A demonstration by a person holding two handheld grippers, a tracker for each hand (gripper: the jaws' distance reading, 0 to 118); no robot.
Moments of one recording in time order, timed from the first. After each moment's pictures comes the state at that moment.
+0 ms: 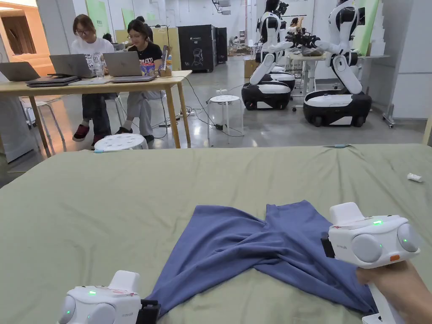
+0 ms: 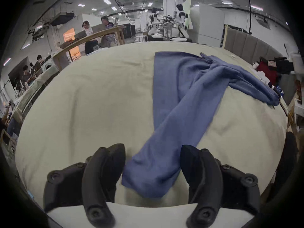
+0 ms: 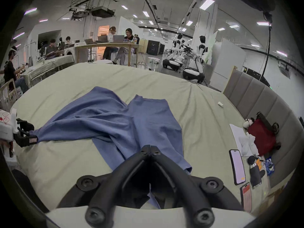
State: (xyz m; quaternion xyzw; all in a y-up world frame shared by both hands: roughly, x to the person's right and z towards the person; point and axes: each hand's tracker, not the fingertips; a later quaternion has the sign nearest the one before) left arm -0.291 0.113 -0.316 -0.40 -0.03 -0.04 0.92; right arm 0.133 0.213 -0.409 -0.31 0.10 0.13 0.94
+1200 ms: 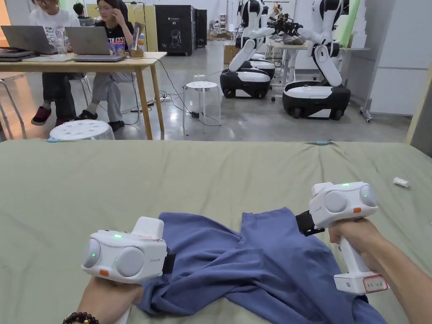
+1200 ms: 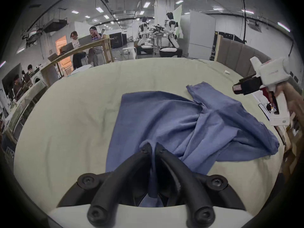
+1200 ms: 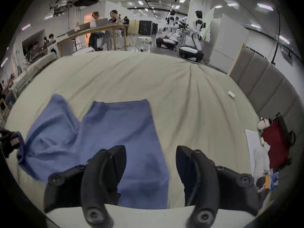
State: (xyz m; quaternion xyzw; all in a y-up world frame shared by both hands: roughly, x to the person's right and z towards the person) left arm -0.197 0.170 -0.487 -0.36 -0.07 -0.03 0.93; right arm 0.167 0.185 -0.631 -0.42 0.06 0.11 0.90
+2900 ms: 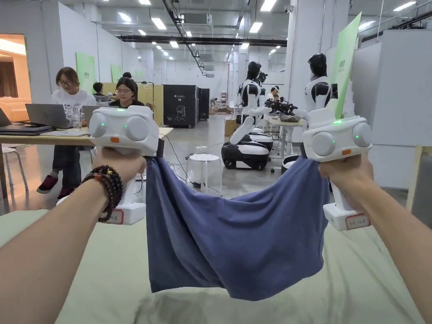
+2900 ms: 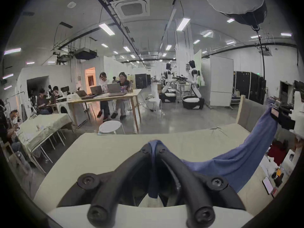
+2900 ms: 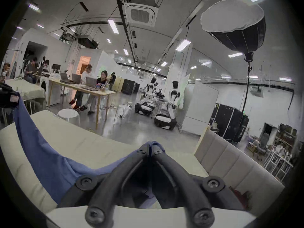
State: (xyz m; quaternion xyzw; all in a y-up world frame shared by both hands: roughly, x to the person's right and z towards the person) left arm -0.236 0.490 -0.603 -0.15 0.05 -0.03 0.99; right arm 0.105 0.485 -0.643 -0.09 -0.01 0.15 0.98
